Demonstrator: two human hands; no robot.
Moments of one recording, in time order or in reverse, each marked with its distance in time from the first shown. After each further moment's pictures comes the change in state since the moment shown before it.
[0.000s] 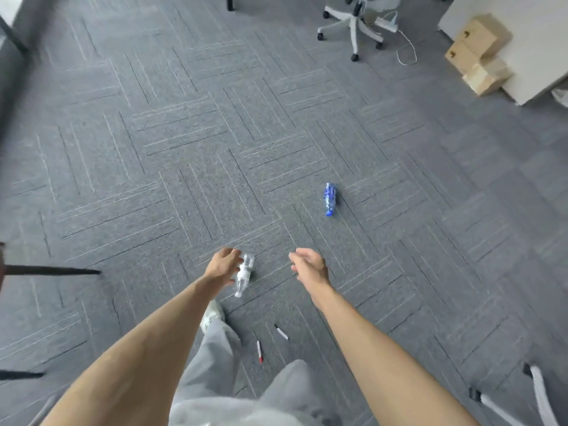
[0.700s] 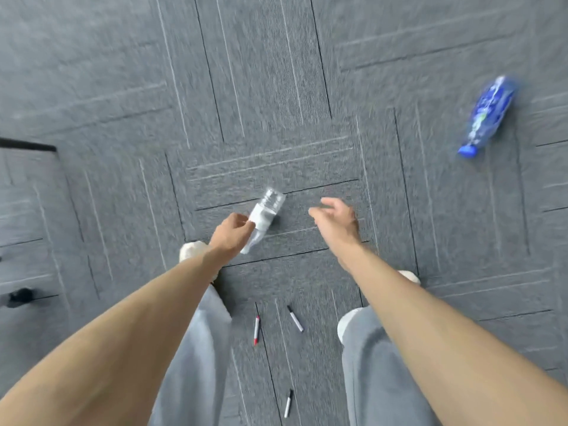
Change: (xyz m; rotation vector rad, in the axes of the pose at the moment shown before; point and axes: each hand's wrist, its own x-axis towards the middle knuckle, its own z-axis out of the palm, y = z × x) left_hand 0.410 -0.229 0.119 0.235 0.169 -0.348; right_hand 0.462 0.183 0.126 -0.323 -0.344 0.121
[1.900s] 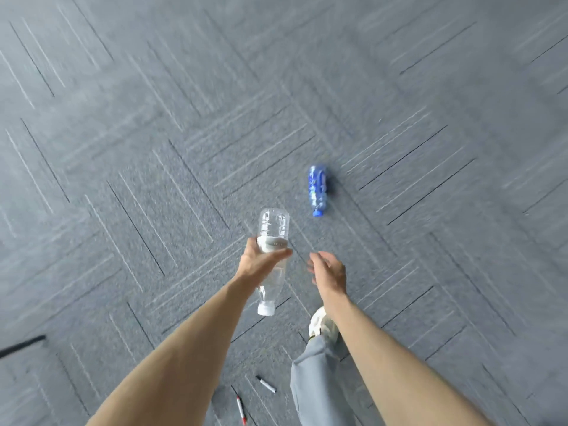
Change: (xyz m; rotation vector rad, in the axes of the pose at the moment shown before) left_hand -0.231 0.356 0.093 -0.096 -0.215 0.315; right_hand -0.116 -0.022 -0.282 0.622 0.401 0.154
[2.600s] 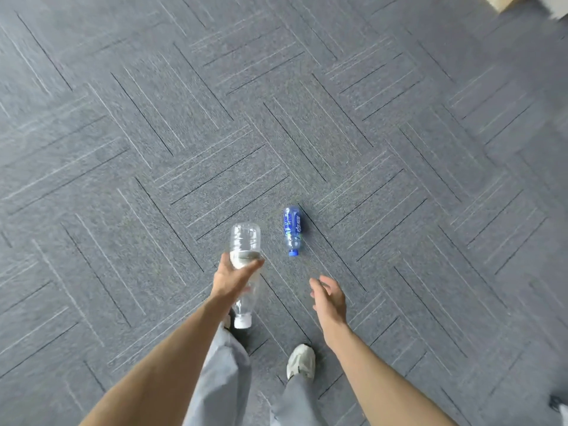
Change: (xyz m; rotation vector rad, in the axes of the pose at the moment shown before) left_hand 0.066 0.088 -0.046 -0.129 -0.001 0.025; right_hand 0.015 -0.097 -0.010 0.005 0.147 0.001
